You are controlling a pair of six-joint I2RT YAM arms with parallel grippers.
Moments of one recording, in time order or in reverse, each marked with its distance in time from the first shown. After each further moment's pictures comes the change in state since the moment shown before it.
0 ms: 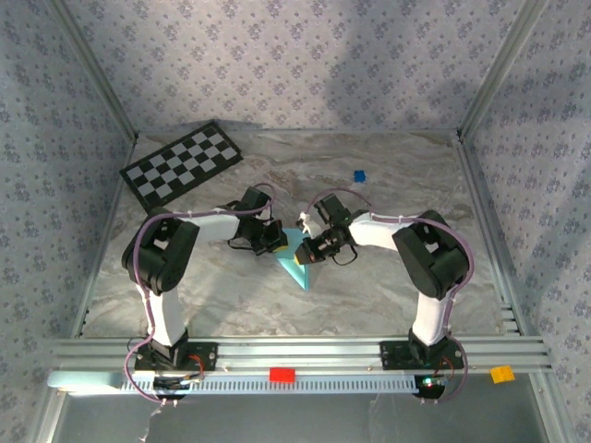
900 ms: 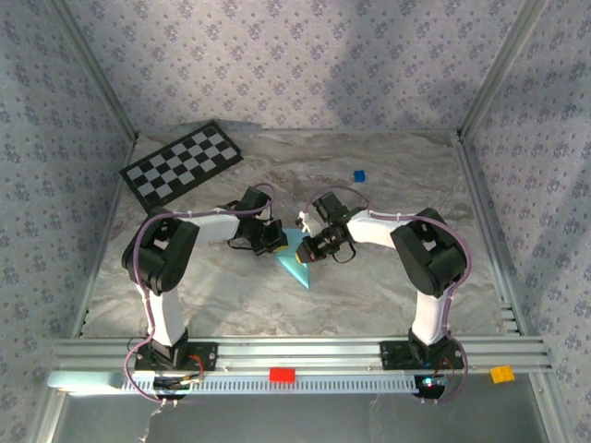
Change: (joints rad) left arm 0.000 0.000 0.000 -0.002 0.000 0.000; right arm -0.002 0.020 0.037 -0.048 0.060 -0.052
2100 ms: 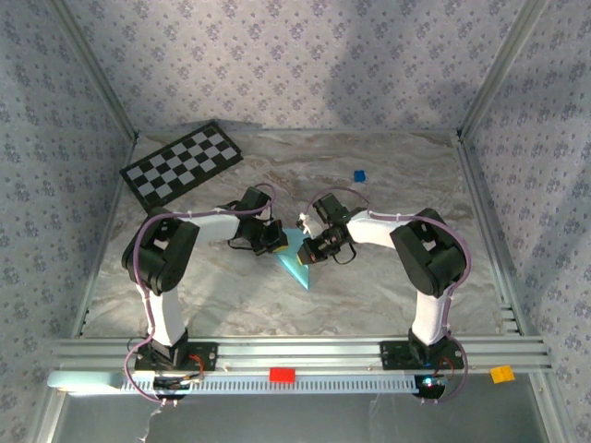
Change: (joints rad) left arm -0.001 0.000 0.001 -0.002 -0.003 0.000; right arm 0.003 0.000 -0.005 -0.016 0.023 0.000
